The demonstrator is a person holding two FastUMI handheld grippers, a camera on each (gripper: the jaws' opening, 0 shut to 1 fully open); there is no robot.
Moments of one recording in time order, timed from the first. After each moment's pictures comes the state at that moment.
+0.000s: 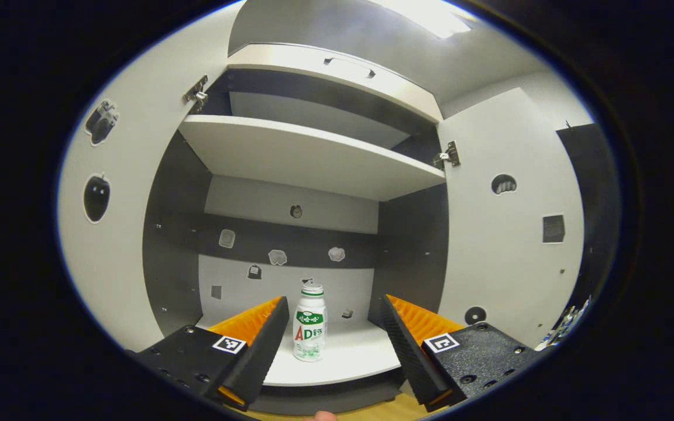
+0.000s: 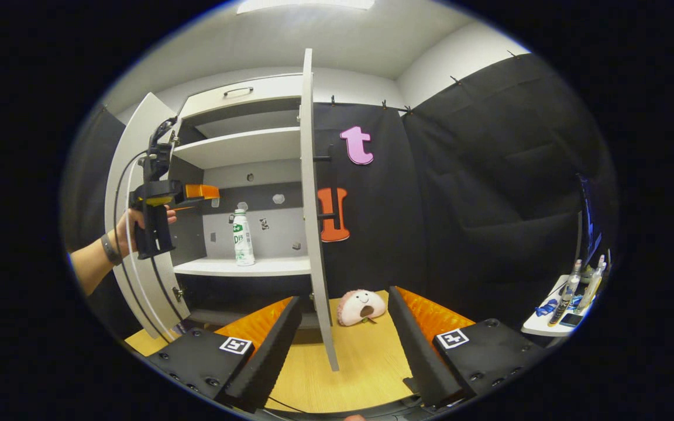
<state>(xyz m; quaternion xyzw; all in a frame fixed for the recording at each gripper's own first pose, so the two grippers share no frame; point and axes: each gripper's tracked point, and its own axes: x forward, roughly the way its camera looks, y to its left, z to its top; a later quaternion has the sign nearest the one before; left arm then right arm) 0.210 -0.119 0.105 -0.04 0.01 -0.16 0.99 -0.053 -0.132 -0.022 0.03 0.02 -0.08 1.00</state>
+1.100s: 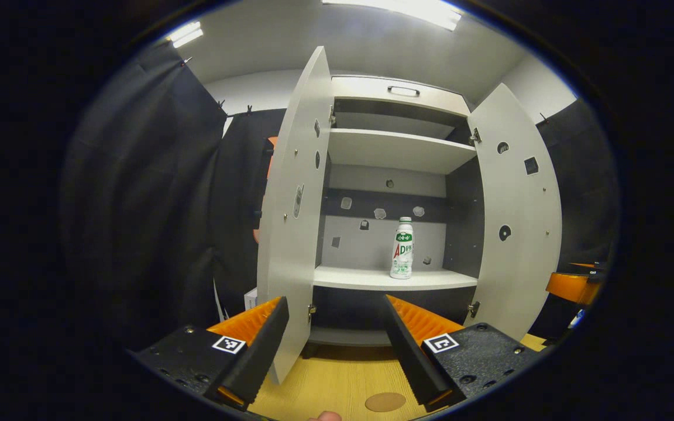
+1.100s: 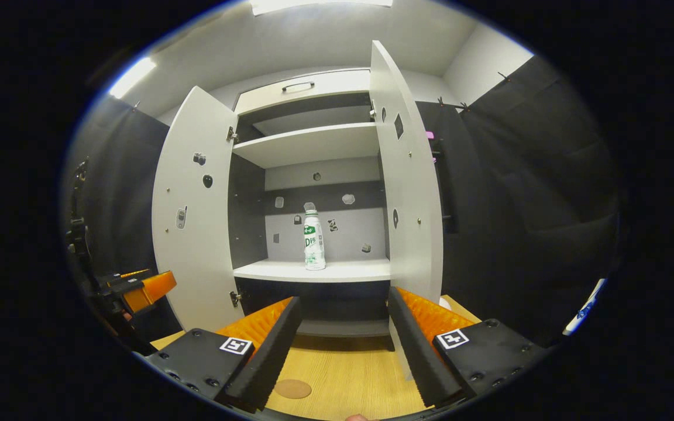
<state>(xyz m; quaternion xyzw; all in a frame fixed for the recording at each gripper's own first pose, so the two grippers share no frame) -0.051 0.026 0.007 0.01 0.03 0.06 1.00 -0.011 -0.016 -0.032 0.03 0.03 0.04 1.00</state>
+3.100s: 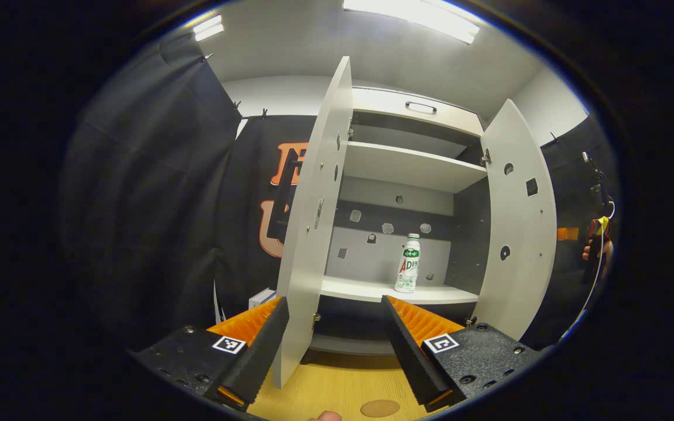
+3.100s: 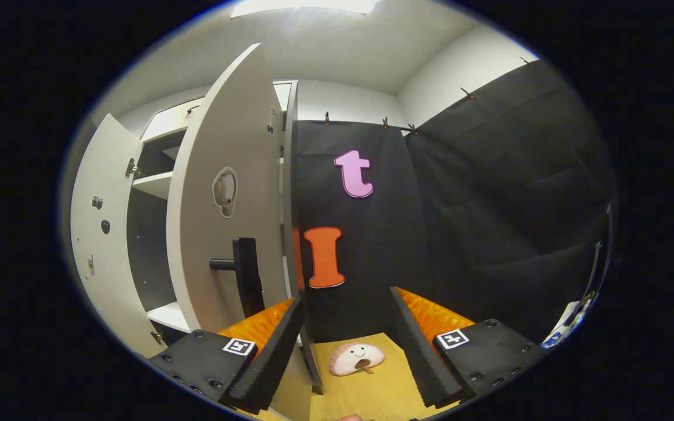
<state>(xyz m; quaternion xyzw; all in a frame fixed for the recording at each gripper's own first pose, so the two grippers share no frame) -0.055 0.052 0.025 -0.02 0.00 0.07 1.00 0.102 -0.192 0.097 0.01 -0.03 -0.10 0.99</state>
